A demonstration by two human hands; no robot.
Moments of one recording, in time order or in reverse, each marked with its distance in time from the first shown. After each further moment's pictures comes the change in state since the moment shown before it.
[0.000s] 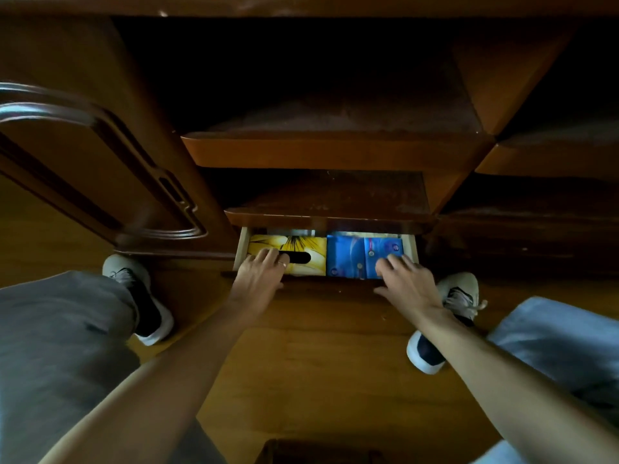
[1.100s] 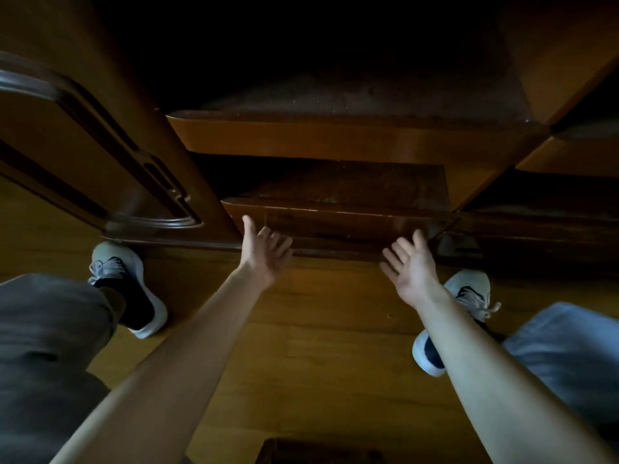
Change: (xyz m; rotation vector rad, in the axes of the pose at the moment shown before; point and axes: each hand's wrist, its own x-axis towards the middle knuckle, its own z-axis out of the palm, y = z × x) left_hand 0.058 -0.008 0.007 -2.405 0.010 -0.901; right_hand 0.059 -0.015 0.009 2.253 0.012 1.022
